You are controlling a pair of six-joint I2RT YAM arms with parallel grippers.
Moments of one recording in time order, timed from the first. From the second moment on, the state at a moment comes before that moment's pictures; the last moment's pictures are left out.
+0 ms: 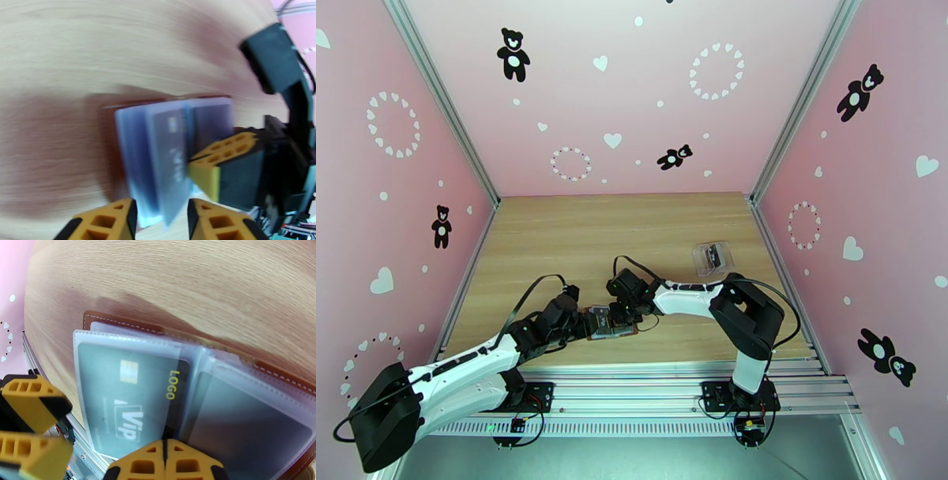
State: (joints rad) left arm -0.78 0.99 0.36 -0.19 0.08 -0.96; right arm 0.93 1.83 1.00 -0.27 -0.39 0.70
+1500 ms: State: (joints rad) left arm -0.79 1.31 0.48 0.09 0.26 -0.95; right arm 0.79 1.50 0.86 -0.35 -0.29 0.69
